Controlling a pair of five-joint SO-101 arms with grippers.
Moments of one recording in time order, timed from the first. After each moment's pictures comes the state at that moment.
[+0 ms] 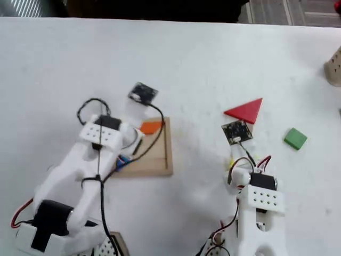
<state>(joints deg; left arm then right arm) 12.1 -10.2 41.6 56.3 -10.9 7.8 -52.0 77.2 51.7 30.6</state>
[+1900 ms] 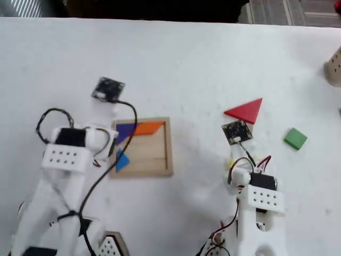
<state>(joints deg) 0.4 -32.8 46.6 65.5 -11.8 7.8 -52.0 77.2 51.7 30.6</state>
